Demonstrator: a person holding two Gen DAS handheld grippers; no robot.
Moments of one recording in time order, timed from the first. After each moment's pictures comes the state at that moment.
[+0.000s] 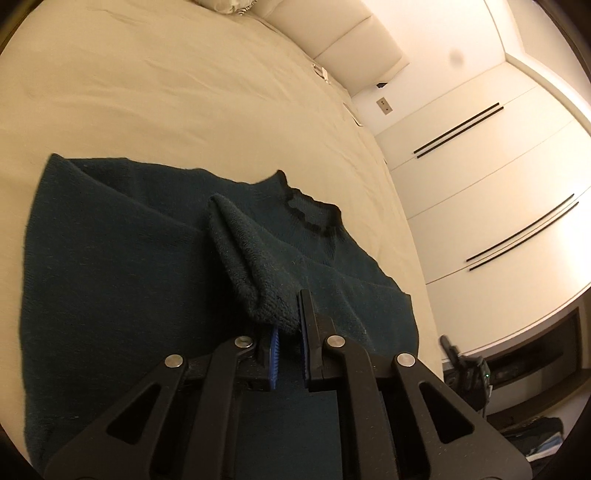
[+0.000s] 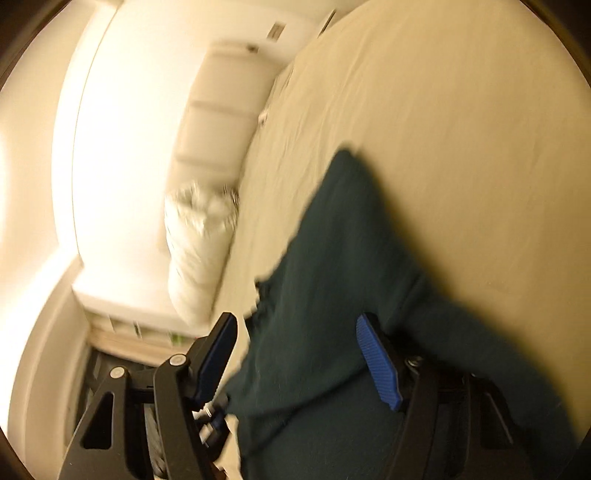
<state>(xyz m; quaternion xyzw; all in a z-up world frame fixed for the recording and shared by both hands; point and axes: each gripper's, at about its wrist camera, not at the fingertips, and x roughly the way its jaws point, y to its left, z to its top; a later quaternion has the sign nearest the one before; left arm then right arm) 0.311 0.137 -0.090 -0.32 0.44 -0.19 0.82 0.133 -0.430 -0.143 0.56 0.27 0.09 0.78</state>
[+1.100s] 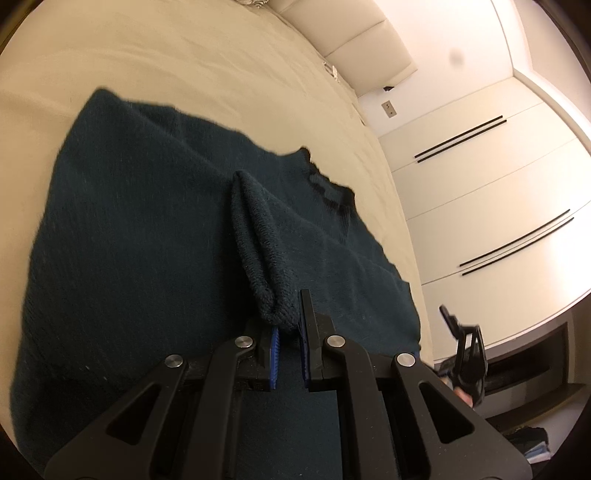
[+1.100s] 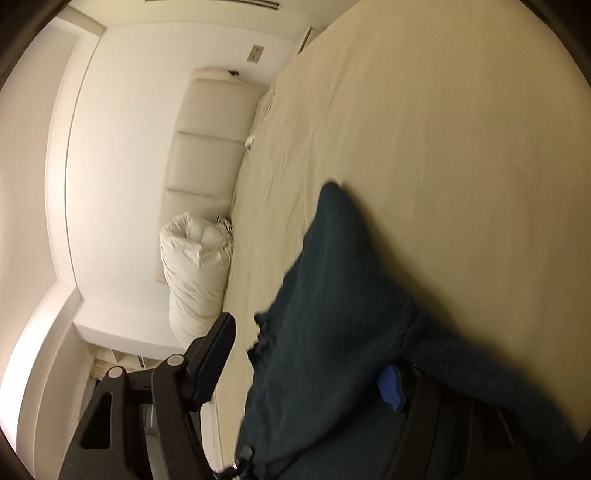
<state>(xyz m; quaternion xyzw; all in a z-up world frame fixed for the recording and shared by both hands) 0.279 0.146 -0.121 -0.35 0.45 -0.19 0.79 0.164 -0.431 -0.150 0.60 0.25 0.05 0.76</state>
